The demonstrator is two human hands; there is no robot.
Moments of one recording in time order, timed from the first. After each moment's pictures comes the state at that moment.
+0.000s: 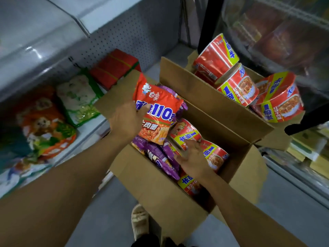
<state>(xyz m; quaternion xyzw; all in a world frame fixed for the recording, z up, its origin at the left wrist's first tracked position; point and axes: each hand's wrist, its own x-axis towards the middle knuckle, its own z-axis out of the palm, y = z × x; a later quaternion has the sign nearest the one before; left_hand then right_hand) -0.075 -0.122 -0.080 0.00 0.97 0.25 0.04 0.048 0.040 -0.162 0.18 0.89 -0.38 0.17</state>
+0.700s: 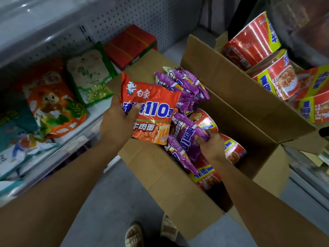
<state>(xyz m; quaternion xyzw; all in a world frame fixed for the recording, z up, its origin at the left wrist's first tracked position) -0.049 -0.199 -0.116 -0.08 0.90 0.42 0.02 0.015 0.037 -0.210 0.30 0.87 -0.38 0.11</state>
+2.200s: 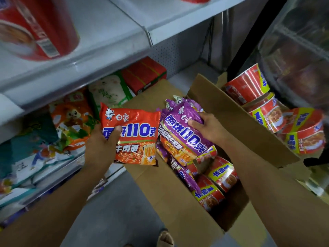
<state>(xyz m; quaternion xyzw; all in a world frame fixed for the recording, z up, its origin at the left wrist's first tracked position) -0.030 -0.278 -0.095 -0.18 0.85 0.50 -0.01 -0.076 0.016 -0.094 0.08 0.87 -0.46 0.16</state>
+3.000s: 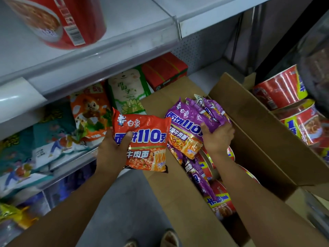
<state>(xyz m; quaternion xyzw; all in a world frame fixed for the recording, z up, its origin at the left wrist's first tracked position) -0.018 -0.294 -0.121 -0.23 0.84 0.49 -0.01 -0.073 -0.034 -0.156 0.29 0.87 -0.39 -0.02</state>
